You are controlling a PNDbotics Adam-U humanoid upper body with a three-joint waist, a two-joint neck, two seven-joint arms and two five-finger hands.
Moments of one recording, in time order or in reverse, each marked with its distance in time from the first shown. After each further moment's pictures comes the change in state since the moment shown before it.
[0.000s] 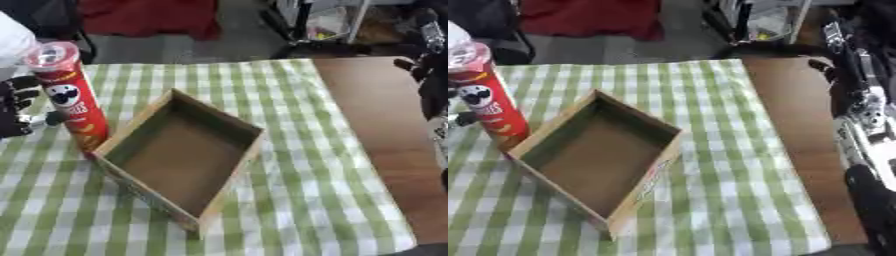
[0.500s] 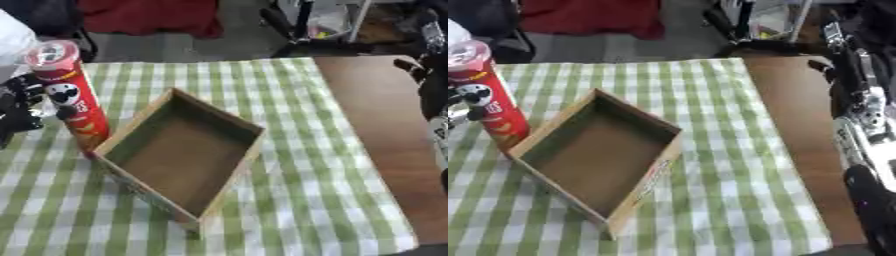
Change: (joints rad) left arm -0.045 -0.035 -0.003 0.035 -0.004 -0.007 -0.003; right arm -0.003 0.006 0.000 0.000 0.000 0.001 0.001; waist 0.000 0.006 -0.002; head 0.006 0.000
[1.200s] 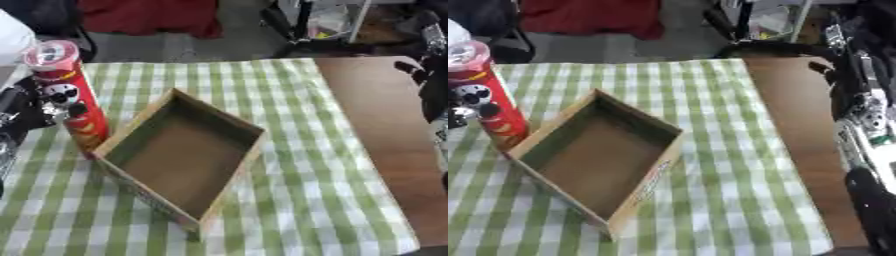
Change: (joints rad) left arm -0.044 -0.040 0.000 0.035 -0.003 -0.020 0.005; right arm -0.003 0.001 0.000 0.000 0.000 0.001 0.002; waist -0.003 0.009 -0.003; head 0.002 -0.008
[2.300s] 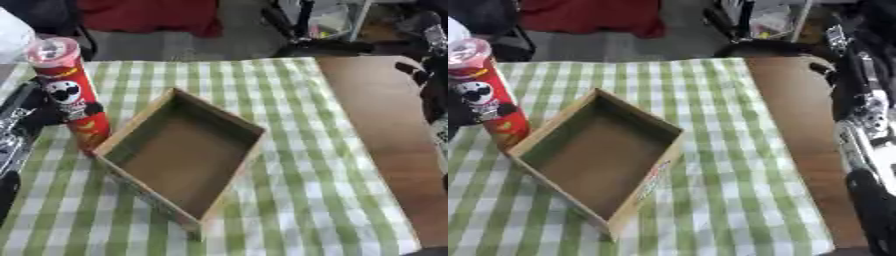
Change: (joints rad) left arm -0.032 -0.032 -0.007 0.024 -0.004 0.001 0.001; right arm -0.004 0.007 0.000 0.000 0.000 0.002 0.002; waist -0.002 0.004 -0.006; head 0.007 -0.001
